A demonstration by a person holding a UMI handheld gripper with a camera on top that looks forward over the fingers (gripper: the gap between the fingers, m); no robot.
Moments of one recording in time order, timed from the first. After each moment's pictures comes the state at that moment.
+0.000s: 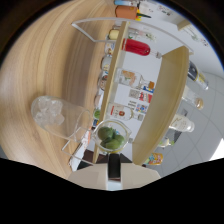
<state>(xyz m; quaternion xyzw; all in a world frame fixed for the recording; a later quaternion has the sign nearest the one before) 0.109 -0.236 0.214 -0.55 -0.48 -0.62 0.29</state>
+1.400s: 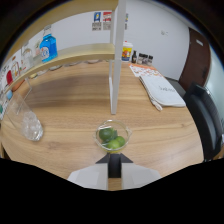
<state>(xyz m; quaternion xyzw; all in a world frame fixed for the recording) 0.270 -0.288 0.006 -0.94 0.02 -0.04 0.33</state>
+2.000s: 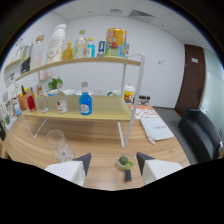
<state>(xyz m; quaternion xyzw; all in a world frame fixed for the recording) 0.210 -0.290 0.158 -0.87 0.01 -0.05 0.49</state>
